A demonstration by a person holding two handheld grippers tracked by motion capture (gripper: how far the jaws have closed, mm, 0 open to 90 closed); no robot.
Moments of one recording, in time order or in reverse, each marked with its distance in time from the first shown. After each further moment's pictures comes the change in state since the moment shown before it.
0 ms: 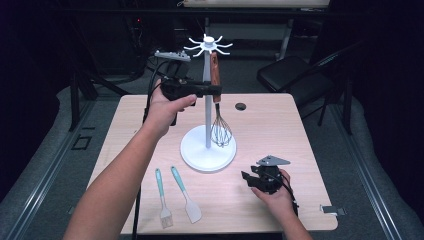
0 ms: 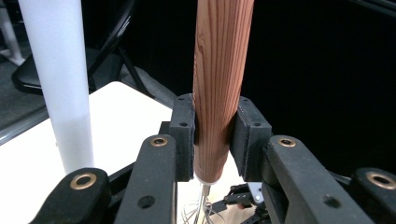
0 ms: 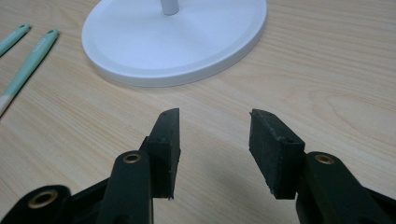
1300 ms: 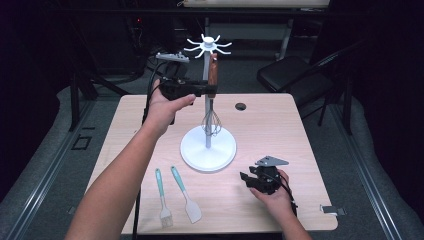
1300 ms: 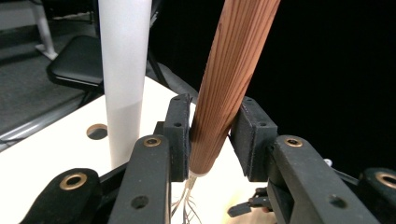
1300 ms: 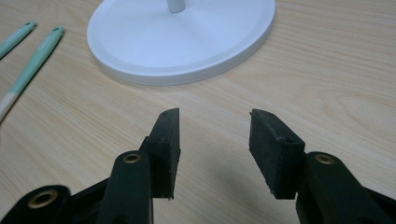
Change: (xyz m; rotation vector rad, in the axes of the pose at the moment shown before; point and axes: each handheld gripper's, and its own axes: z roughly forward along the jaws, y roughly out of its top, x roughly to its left) left arm 0.014 -0.008 0.002 0.006 0.112 -0.009; right arm 0.002 -0.001 0.003 0.004 0.008 -0.004
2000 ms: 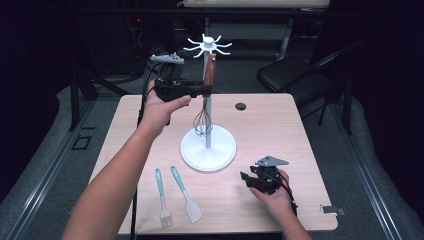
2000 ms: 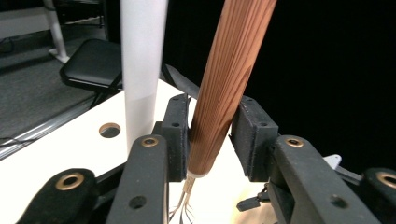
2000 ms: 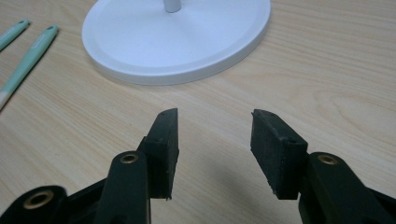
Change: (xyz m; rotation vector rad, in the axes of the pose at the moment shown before) left arm 0.002 -0.005 -0.010 0.001 0.040 0.012; right arm -0.001 0.000 0.000 -0.001 -0.016 -0.011
